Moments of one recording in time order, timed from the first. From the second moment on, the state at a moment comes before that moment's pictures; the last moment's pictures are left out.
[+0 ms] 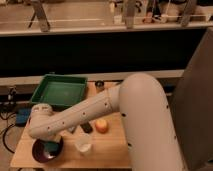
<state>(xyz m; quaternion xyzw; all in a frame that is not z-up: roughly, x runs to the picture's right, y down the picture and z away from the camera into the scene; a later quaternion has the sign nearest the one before) -0.303 0.244 0.755 -0.14 -0.25 -0.57 0.77</state>
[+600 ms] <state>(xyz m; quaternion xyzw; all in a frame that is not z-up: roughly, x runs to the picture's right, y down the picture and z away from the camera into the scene) -0.335 0.232 0.737 -0.11 -0.29 -0.57 0.76</state>
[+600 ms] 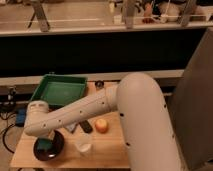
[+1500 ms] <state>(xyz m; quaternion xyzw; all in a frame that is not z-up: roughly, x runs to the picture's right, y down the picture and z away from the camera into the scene) -0.307 0.263 0.721 -0.16 -0.27 -0.58 0.75</state>
